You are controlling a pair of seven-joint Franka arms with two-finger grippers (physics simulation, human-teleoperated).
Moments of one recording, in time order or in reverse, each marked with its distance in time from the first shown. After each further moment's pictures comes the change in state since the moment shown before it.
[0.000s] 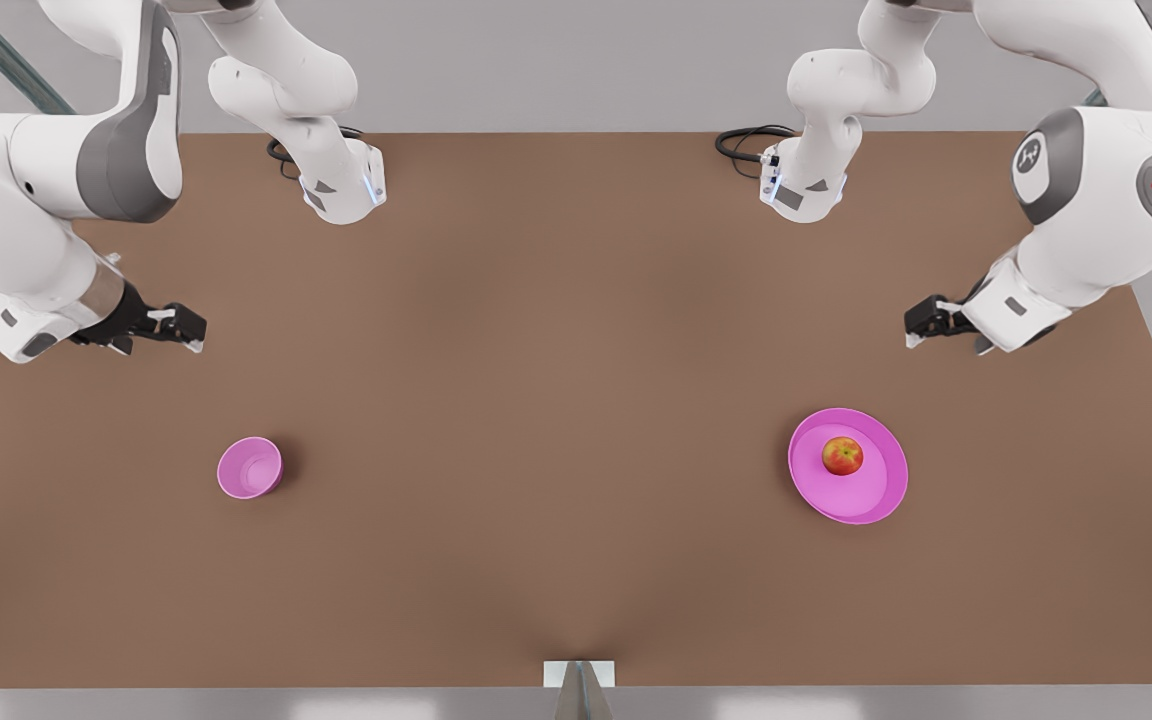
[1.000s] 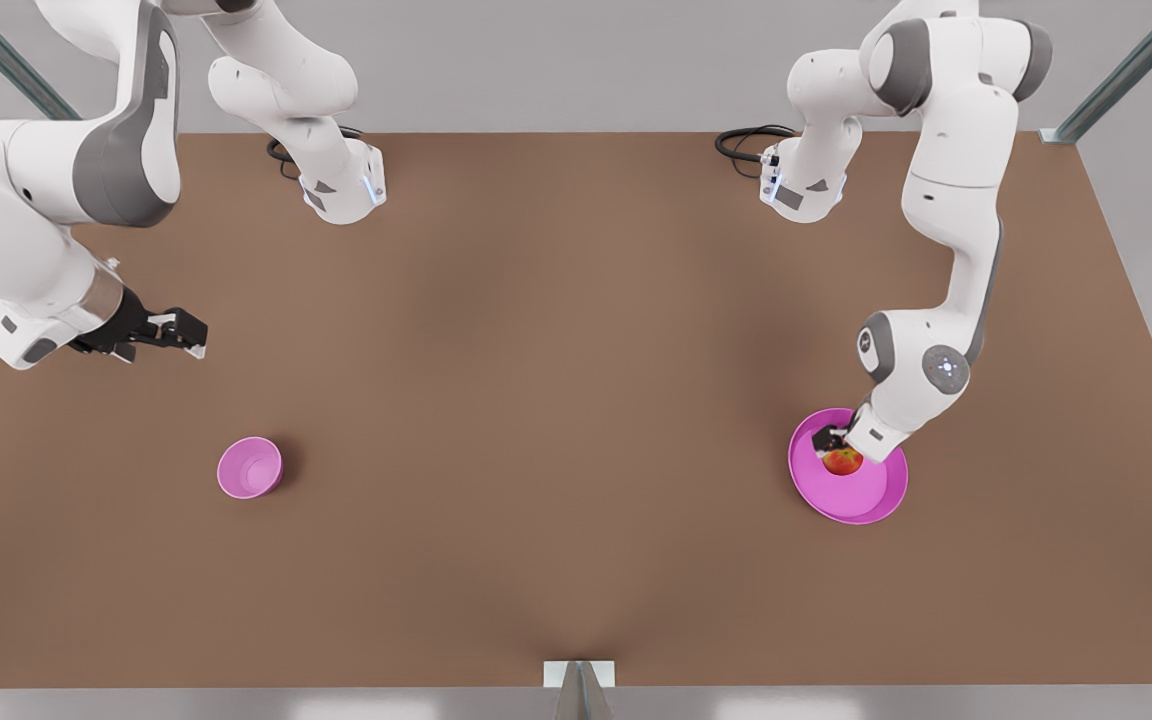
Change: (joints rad) left arm 0.023 0.380 -0.002 -0.572 -0.119 1.092 0.003; right arm -0.002 0.010 -0.003 0.002 0.024 0.022 -0.023
